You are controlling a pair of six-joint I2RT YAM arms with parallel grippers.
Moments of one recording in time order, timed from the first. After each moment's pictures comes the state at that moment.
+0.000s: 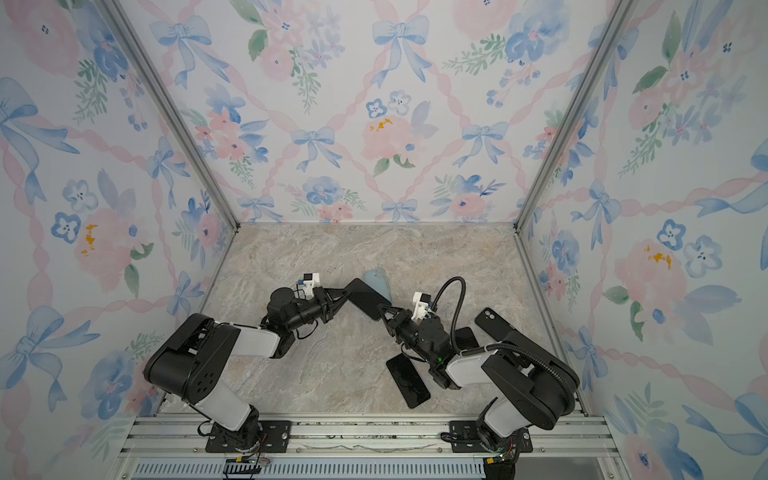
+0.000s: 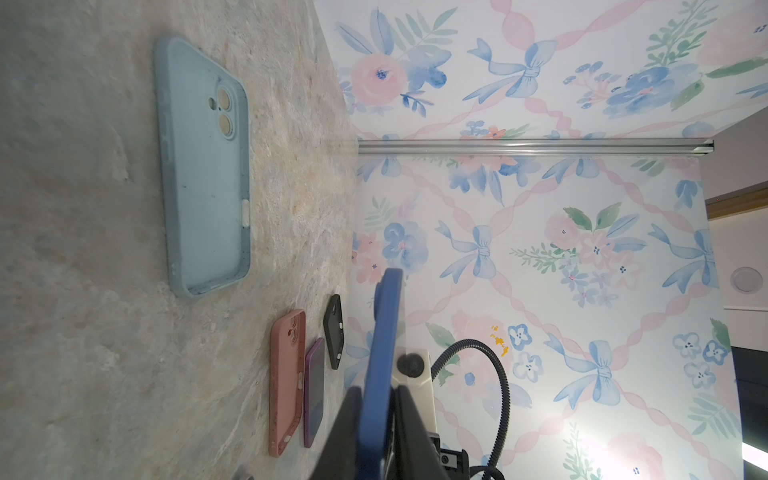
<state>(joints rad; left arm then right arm) -0.37 1.63 0.47 1.05 0.61 -1.46 0.77 1.52 0.34 1.13 -0.01 1.47</state>
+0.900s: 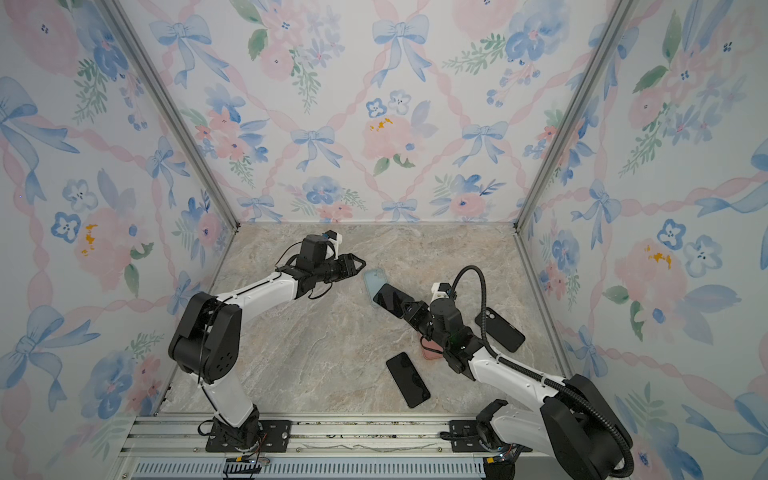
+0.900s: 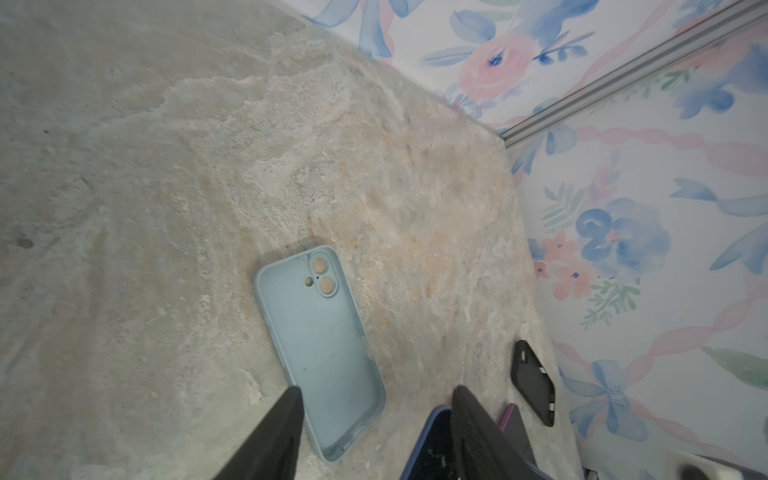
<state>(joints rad) -0.42 1.85 1.28 -0.08 0.33 -0.60 0.59 1.16 0.47 0.29 -0.04 1.14</state>
